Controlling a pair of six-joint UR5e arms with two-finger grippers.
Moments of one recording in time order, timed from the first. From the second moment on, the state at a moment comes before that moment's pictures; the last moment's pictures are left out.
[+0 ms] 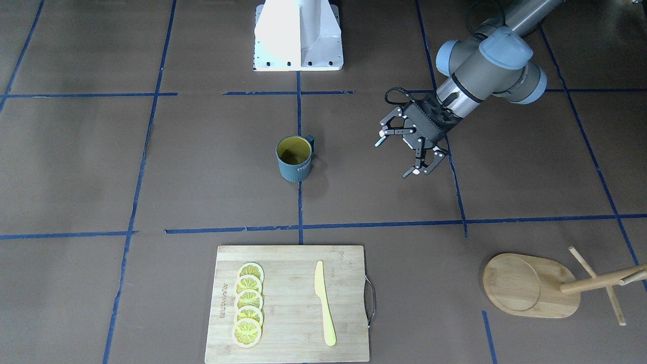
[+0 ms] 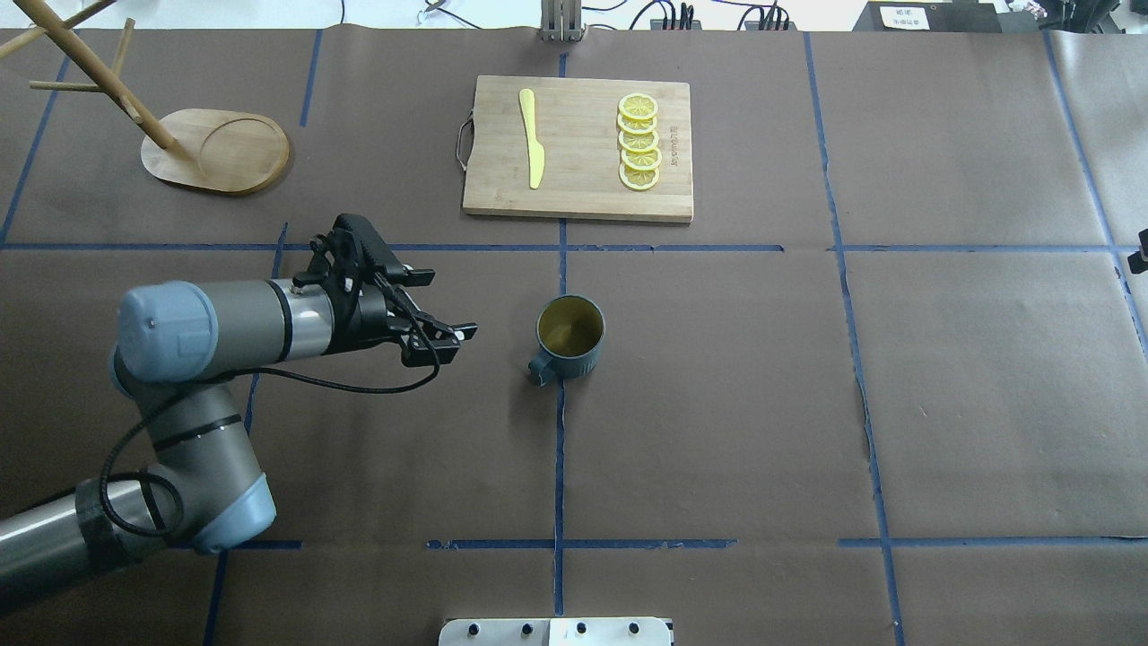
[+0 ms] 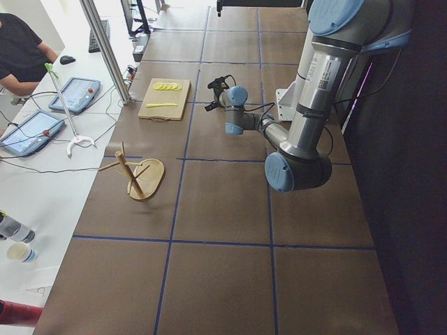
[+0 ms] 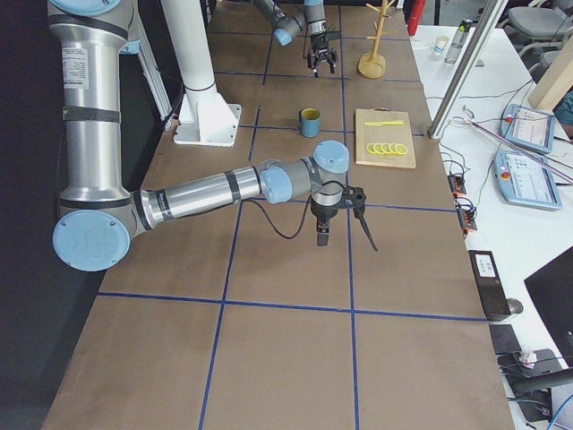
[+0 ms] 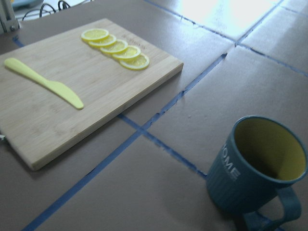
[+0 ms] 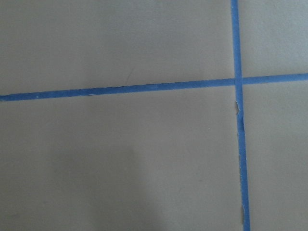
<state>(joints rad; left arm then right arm) -0.49 -1.94 -1.59 -2.76 -1.64 -0.54 1.34 -1.64 1.82 -1.53 2.30 0.41</state>
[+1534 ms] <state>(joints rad) -0.25 -2.06 -1.41 -2.91 -1.25 -0.55 1.36 -1.66 1.81 -1.53 2.30 0.41</state>
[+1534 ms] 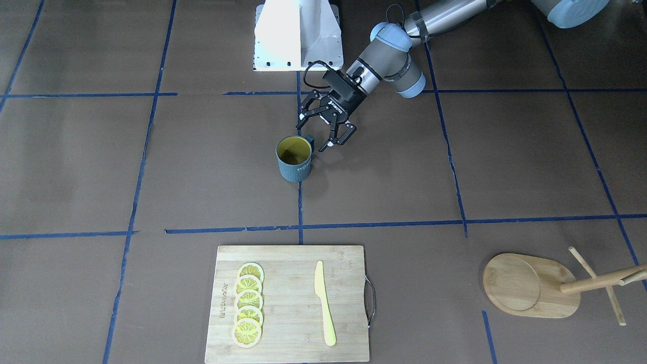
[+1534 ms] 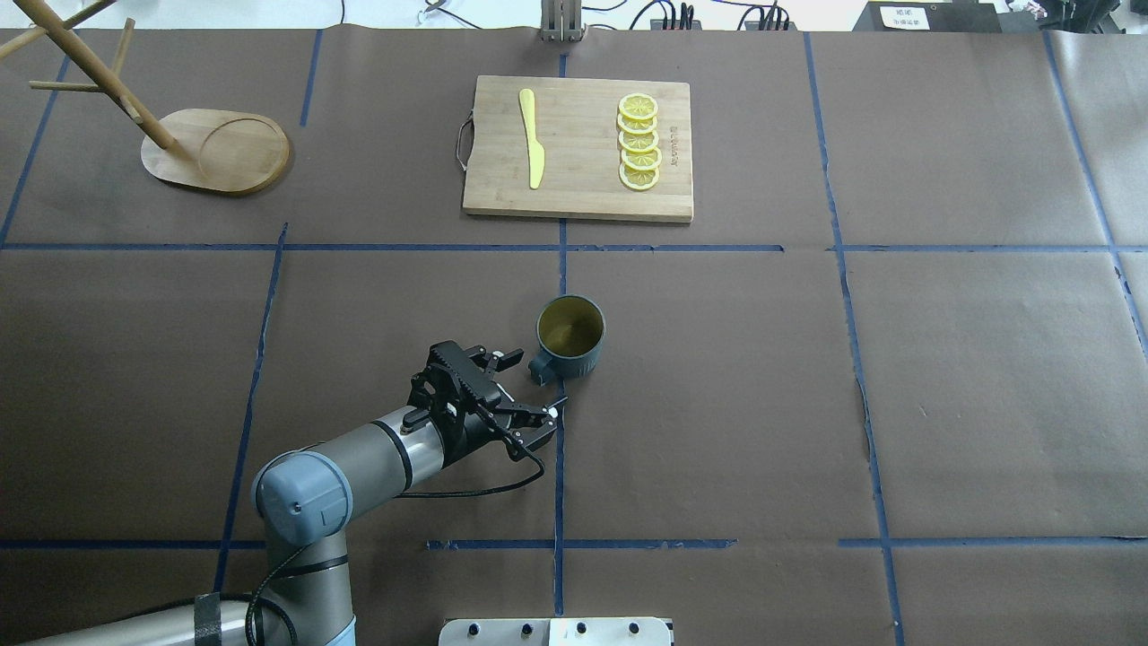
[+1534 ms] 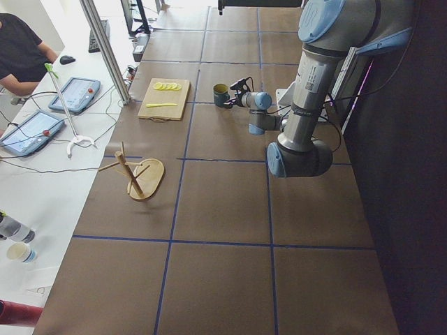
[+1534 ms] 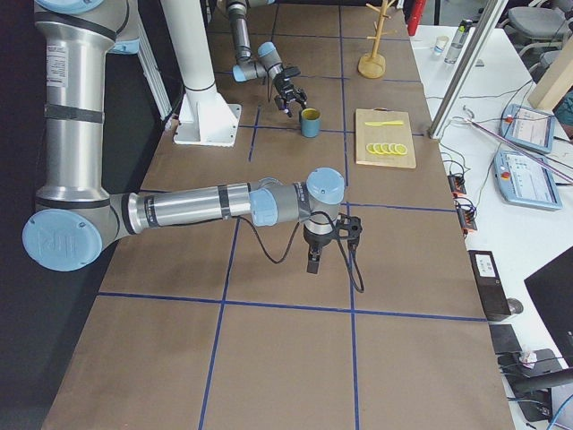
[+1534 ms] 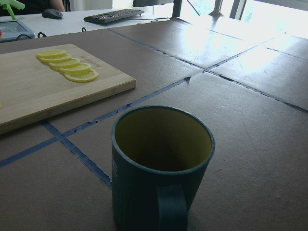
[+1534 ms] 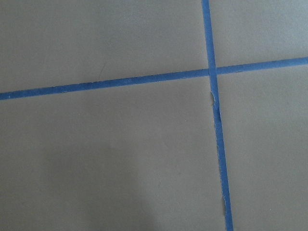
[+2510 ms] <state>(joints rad) -0.25 -2.07 -1.39 -2.91 -1.22 -0.55 1.36 -1.66 1.81 -1.53 2.30 0.41</state>
